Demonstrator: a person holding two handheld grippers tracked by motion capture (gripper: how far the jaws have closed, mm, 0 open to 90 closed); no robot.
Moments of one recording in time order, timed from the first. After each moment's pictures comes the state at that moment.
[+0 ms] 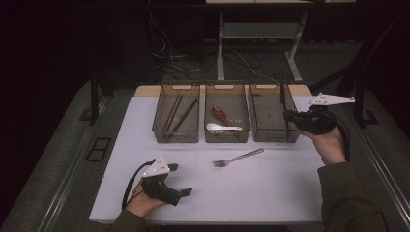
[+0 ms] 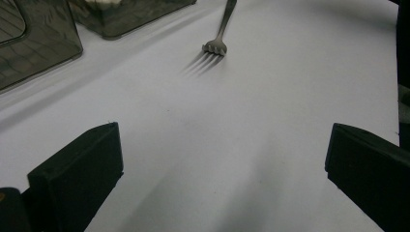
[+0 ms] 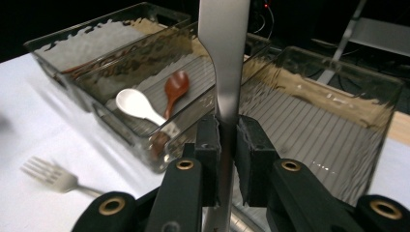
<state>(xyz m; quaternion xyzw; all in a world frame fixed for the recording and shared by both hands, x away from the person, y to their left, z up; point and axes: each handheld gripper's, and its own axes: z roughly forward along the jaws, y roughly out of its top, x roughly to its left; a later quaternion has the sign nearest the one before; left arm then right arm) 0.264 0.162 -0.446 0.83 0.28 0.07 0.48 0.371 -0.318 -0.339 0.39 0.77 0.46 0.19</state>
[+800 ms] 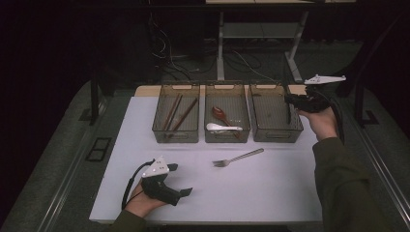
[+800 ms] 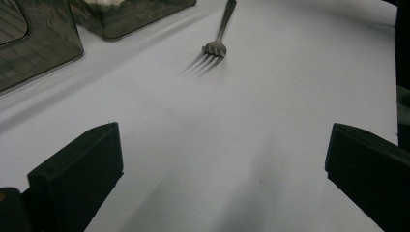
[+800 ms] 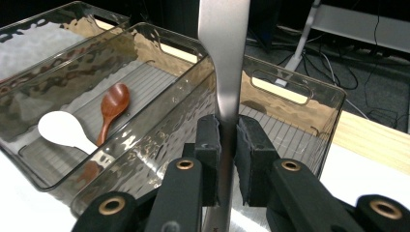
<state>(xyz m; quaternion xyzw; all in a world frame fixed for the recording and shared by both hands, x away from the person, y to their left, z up) 0.263 0.163 -0.446 0.83 0.27 0.07 0.48 0.437 -0.325 -0.335 0.44 0.76 0.43 0.22</state>
